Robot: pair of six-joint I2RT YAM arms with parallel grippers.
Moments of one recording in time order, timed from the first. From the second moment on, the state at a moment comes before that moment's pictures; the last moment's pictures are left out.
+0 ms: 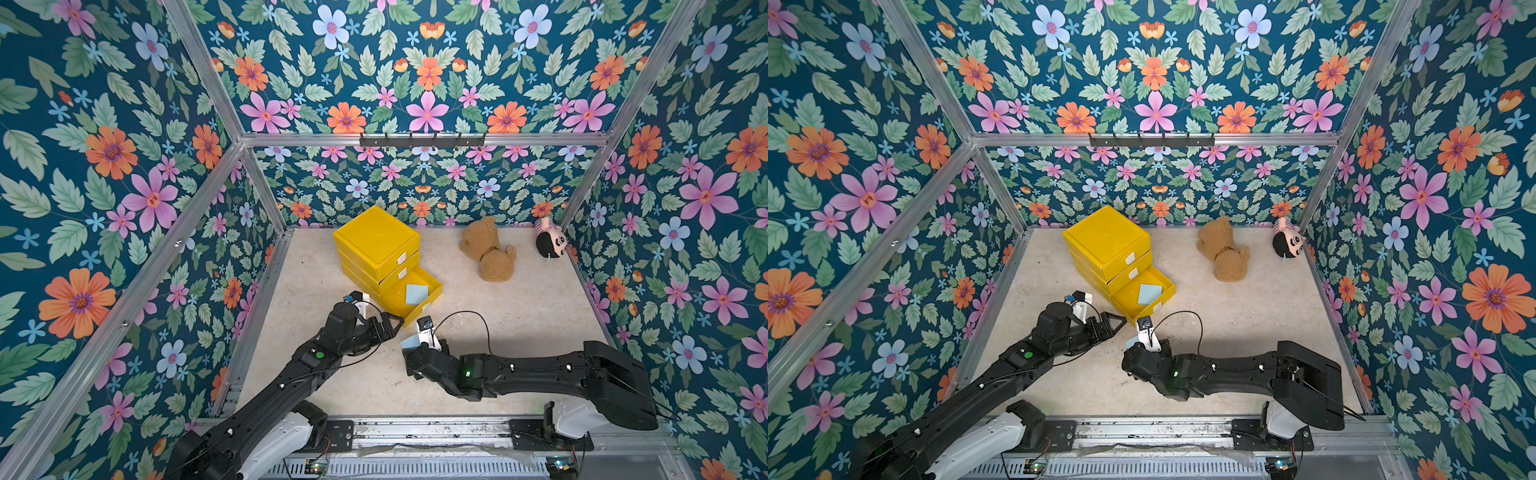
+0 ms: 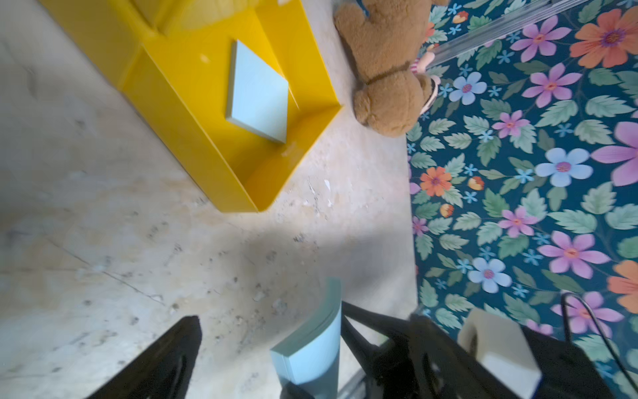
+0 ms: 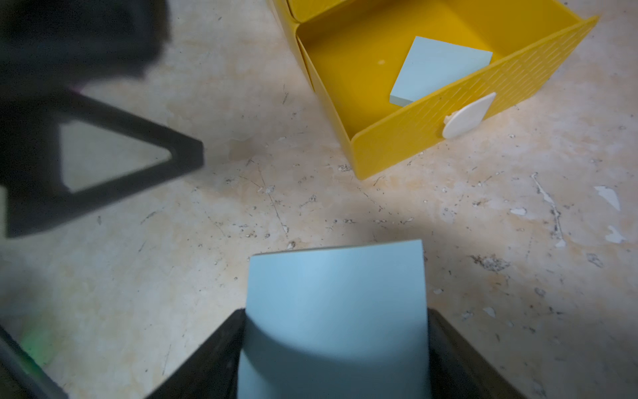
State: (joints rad) left arm -0.58 0.92 0.46 -0.10 0.37 -0.97; right arm 1.32 1.53 0.82 -0.10 0.53 0.75
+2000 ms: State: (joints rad) left arm -0.49 1.04 0.48 0.52 0.70 -1.29; right arm 0.86 0.95 0.34 0.61 -0.07 0.97
